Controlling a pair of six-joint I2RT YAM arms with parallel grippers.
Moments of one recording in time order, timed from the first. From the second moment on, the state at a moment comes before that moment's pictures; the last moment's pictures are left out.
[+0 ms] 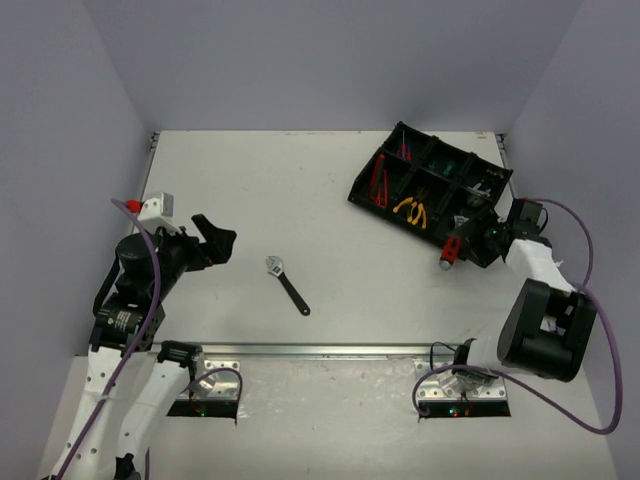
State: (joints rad) left arm -0.13 0.53 0.80 -0.60 0.09 -0.44; right arm -0.37 1.38 0.72 -0.29 -0.36 0.59
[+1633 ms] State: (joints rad) left arm -0.64 1.76 1.03 -0.65 -0.36 -1.23; right arm -0.12 1.11 0.81 -0.50 -0.37 0.40
